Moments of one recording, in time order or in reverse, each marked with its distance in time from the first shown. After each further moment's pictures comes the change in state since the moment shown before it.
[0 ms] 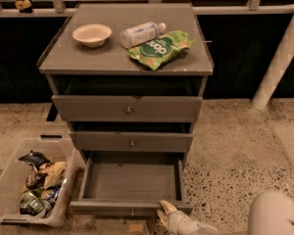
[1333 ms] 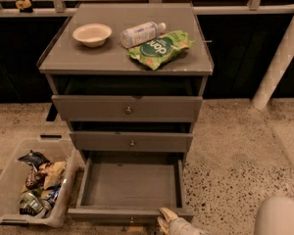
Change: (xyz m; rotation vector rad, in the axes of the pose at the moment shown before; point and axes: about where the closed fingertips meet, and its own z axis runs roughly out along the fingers) arm -0.009 0.023 -0.023 -0.006 -0.014 -0.014
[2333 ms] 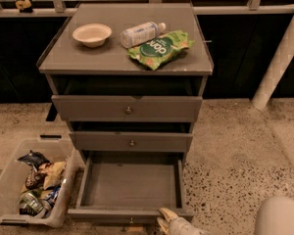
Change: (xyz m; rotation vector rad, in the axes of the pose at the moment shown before) arm 0.000 0.000 0.000 0.000 0.000 0.000
